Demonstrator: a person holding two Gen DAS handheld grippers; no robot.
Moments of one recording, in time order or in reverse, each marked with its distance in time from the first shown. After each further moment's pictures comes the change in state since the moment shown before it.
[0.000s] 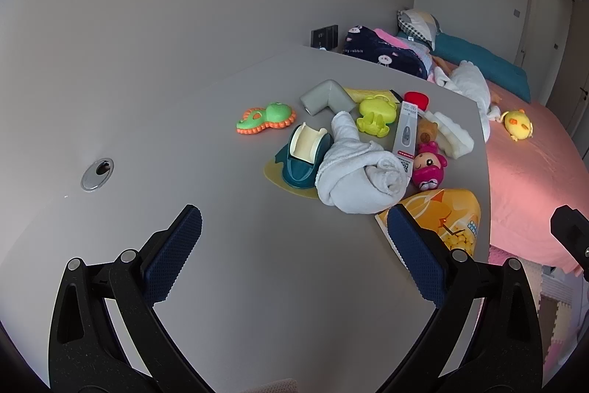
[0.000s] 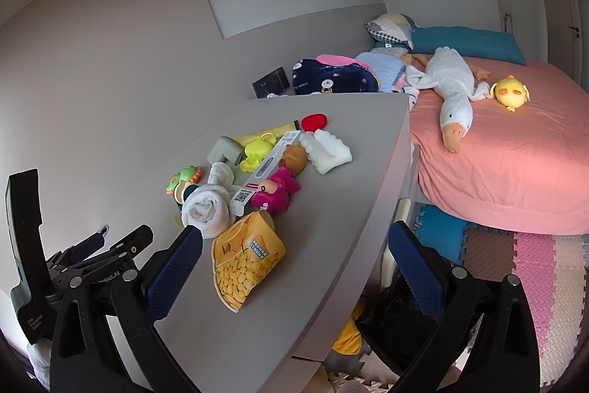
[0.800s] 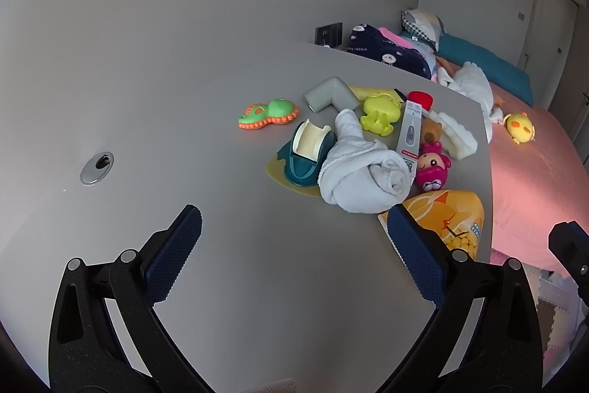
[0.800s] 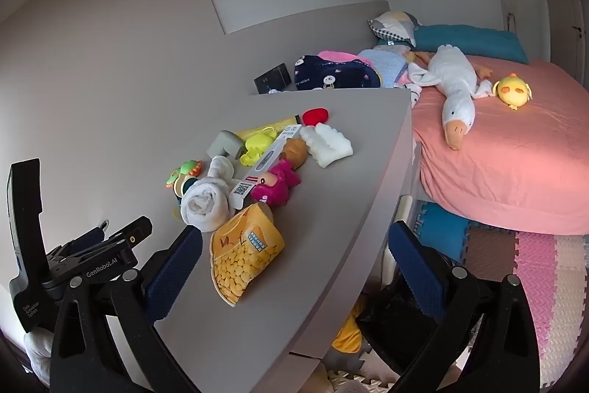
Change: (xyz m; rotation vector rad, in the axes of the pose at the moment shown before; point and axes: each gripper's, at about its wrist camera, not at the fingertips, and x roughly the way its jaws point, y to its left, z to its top) left arm 0.004 0.001 -0.001 -0.011 0.010 0.004; right arm 0.007 0.000 -0.006 -0.001 0.010 0.006
